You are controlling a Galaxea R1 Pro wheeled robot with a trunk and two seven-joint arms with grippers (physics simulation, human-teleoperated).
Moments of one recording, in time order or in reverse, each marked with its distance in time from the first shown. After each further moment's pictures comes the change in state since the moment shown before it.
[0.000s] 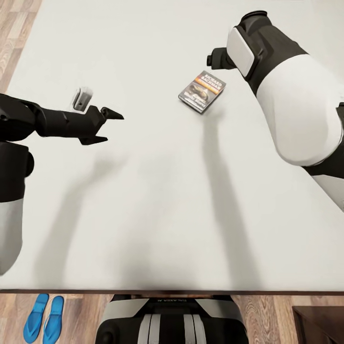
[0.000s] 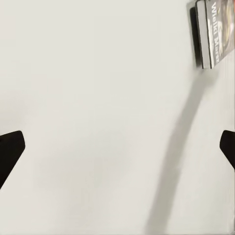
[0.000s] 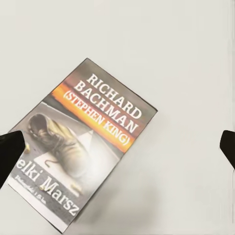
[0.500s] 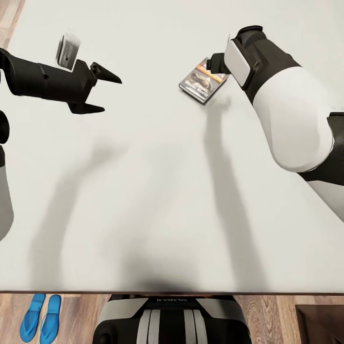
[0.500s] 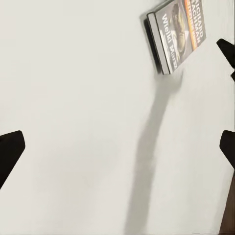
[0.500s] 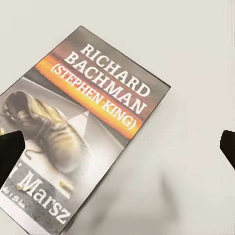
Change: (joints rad) left arm -0.221 0.008 -0.037 0.020 0.185 -0.014 0.105; right arm 0.037 0.000 0.001 -0.006 -0.002 -0.077 -0.011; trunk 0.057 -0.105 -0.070
